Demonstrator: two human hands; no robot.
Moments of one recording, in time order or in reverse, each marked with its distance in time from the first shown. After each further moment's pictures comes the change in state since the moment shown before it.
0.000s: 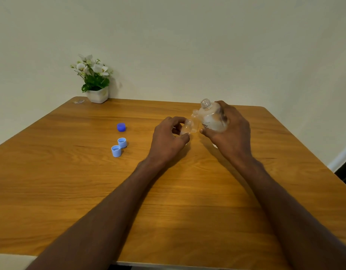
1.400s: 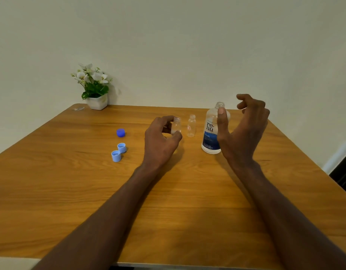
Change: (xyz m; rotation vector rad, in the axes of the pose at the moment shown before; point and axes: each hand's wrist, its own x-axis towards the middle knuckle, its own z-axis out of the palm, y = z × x) left_hand -0.006 0.010 -0.014 -0.048 0.148 0.039; right_hand 0.003 -0.002 -0.008 -0.074 0.553 -0.167
